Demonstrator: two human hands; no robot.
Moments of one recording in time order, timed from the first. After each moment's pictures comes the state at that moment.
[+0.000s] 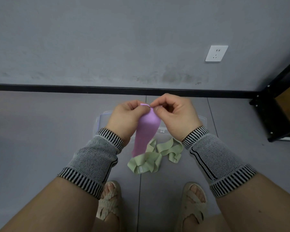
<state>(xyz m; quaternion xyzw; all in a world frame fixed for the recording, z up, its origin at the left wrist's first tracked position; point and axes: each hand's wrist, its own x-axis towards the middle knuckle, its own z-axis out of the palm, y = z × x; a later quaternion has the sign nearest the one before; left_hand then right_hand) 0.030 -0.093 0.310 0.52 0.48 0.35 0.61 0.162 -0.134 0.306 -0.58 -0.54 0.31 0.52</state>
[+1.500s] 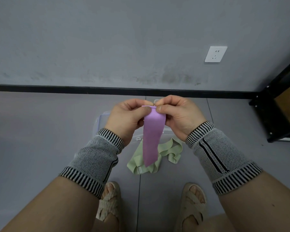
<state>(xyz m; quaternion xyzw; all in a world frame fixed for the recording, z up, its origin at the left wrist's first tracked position) 0.032 -0.095 0.315 0.49 0.44 0.37 0.65 0.168 -0.129 0.314 -0.51 -0.30 0.56 0.57</state>
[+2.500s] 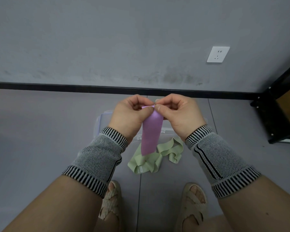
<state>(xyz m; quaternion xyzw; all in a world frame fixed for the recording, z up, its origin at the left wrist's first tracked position) 0.032 -0.093 0.312 0.53 0.45 0.39 0.60 0.163 -0.134 0.312 -0.60 -0.45 0.38 0.53</state>
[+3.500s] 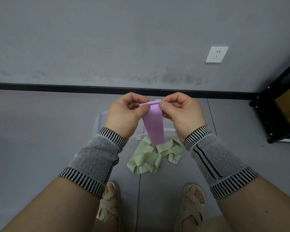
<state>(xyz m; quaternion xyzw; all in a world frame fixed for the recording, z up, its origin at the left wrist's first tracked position) 0.029 -0.092 0.315 0.56 0.45 0.41 0.56 0.167 -0.131 0.306 -0.61 -0.36 0.40 0.59</state>
